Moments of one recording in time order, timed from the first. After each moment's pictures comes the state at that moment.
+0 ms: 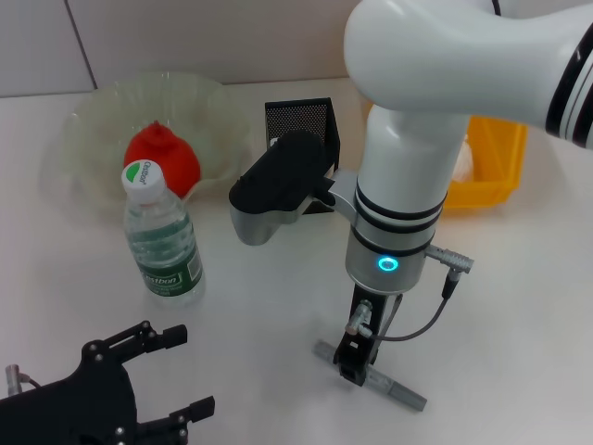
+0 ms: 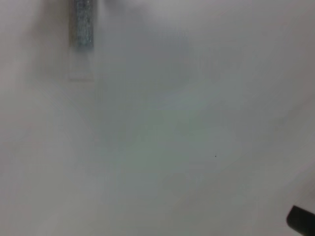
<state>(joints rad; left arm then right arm) -0.20 -2.03 1.15 0.52 1.53 1.64 -0.82 1.07 2.09 -1.93 -0.83 -2.32 -1.51 2.93</state>
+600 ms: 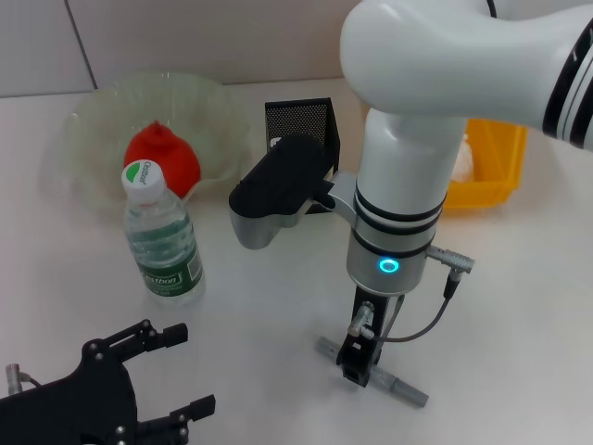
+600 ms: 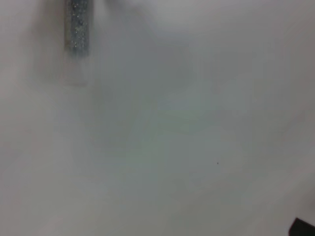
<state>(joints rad) -0.20 -2.03 1.15 0.52 1.53 1.64 -0.82 1.08 2.09 -1.95 -0.83 -2.32 -1.51 2.93</state>
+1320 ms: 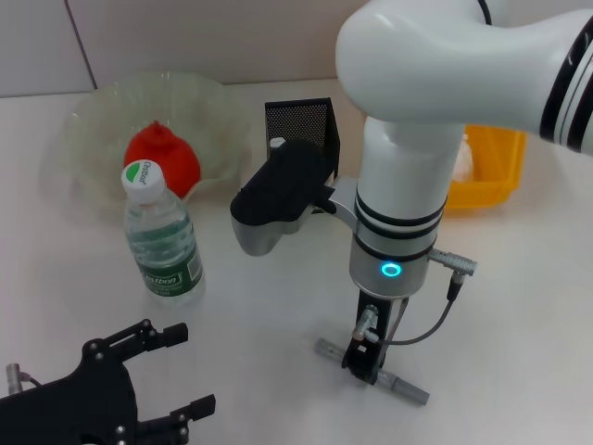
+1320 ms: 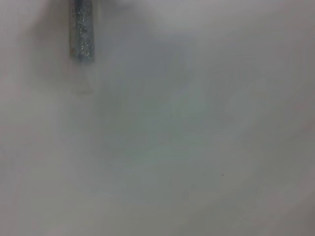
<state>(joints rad) -0.20 -2.03 1.15 0.52 1.53 1.64 -0.82 1.08 2.09 -1.98 -0.82 -2.32 -1.51 2.93</state>
